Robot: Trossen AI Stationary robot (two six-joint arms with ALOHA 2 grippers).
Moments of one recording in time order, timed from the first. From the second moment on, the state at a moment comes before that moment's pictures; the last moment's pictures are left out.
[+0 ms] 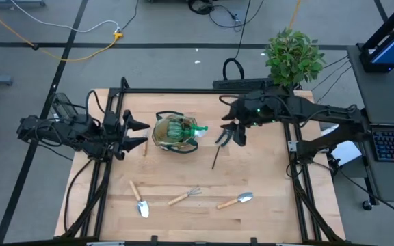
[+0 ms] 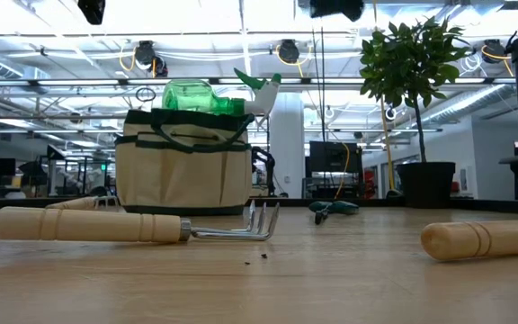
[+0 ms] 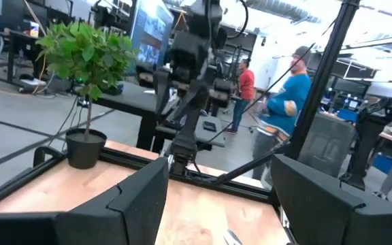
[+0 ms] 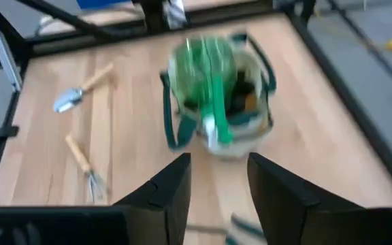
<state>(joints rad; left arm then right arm) -0.16 0.52 0.56 0.10 -0.18 -0.25 -0.10 1.29 1.39 -0.73 0.00 0.12</state>
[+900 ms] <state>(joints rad) -0.16 0.59 0.56 0.11 -0.18 -0.33 -0.16 1.31 0.87 -0.03 0.00 0.10</state>
